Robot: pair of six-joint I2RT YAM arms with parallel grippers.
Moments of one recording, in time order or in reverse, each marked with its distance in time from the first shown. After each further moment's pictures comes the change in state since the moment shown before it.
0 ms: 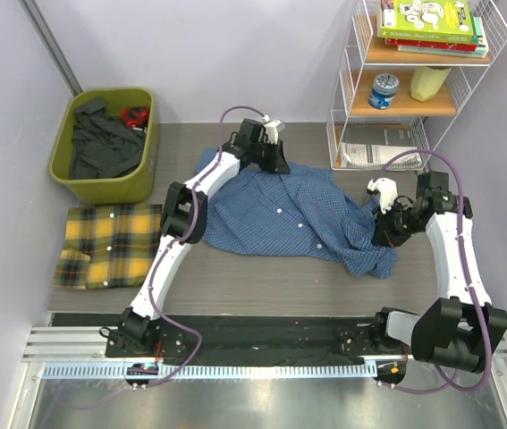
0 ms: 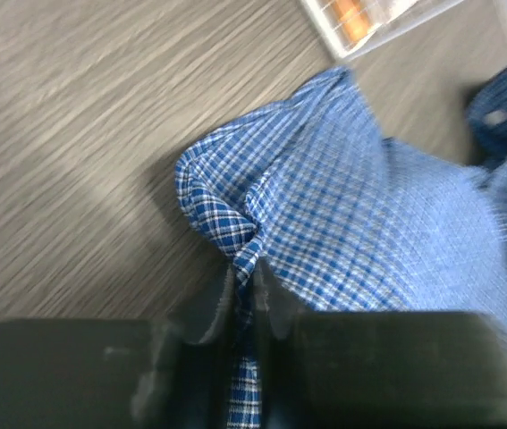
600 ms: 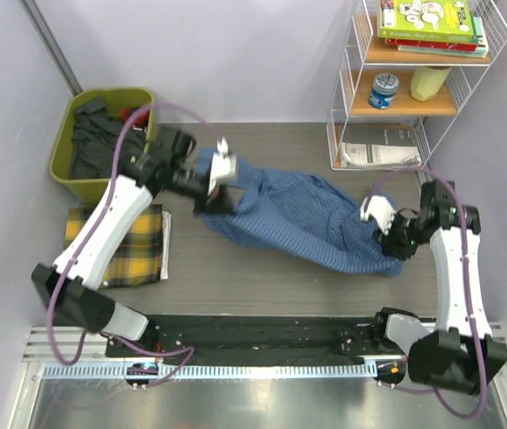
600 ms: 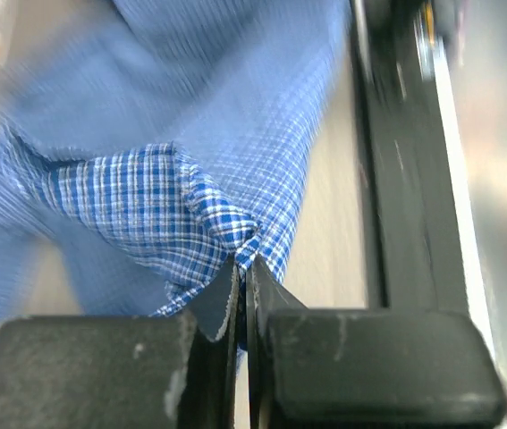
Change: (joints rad) left arm 0.053 -1.119 -0.697 -0.722 0.385 0.985; right arm 0.000 -0.069 0.084 -0.168 0.056 -0.399
